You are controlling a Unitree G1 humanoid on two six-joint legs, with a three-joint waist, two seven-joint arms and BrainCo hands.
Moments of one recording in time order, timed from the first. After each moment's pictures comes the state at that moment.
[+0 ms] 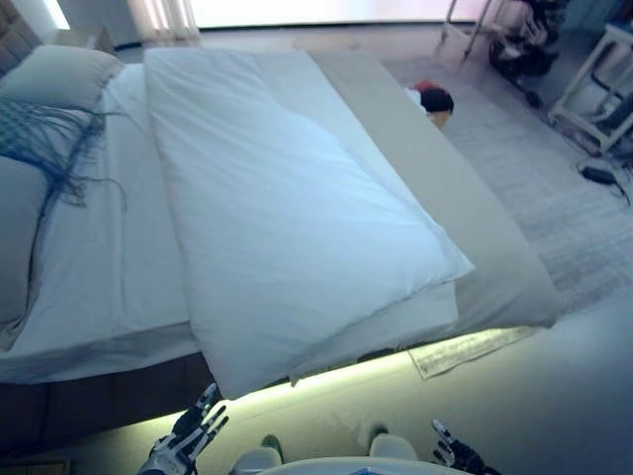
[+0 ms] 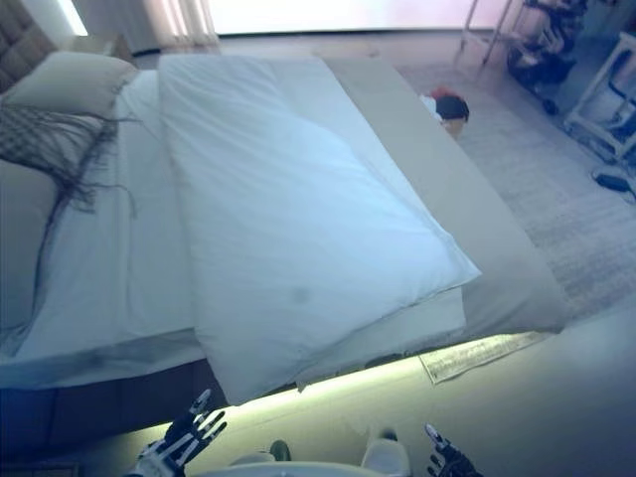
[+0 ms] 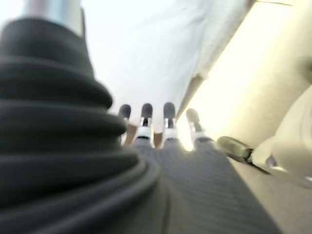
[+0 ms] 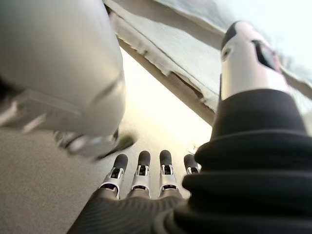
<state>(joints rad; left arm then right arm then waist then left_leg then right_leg) -0.08 0.29 0.00 1.34 -0.88 -0.01 -0.43 0.00 -0.25 -0.04 1.38 0.74 -0.06 0.25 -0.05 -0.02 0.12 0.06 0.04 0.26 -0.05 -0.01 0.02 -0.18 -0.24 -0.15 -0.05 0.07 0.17</state>
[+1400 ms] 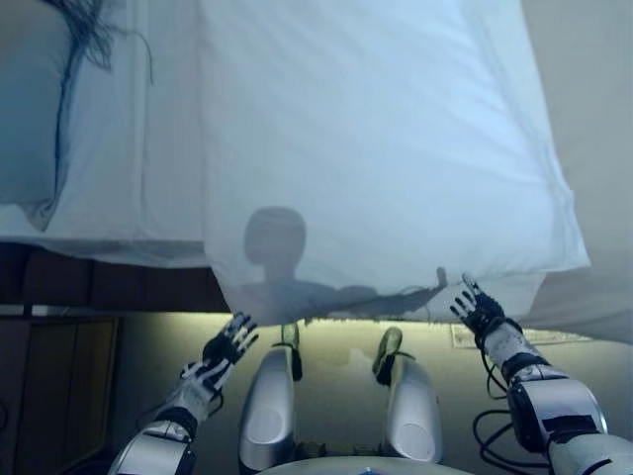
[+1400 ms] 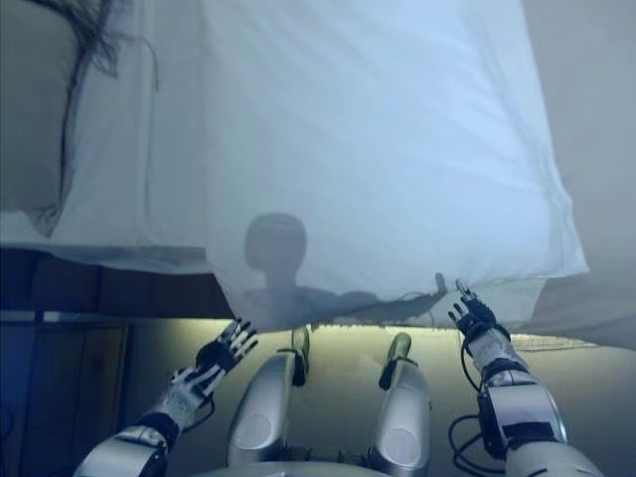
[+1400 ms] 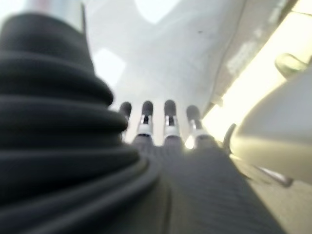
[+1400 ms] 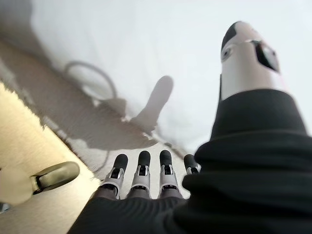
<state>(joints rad) -0.28 0.29 -0.16 1.14 -1.04 -0.09 -0.52 -0.58 -0.46 0.03 1.33 1.03 0.08 0.12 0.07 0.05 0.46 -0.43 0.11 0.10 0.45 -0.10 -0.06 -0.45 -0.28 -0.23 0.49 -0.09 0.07</state>
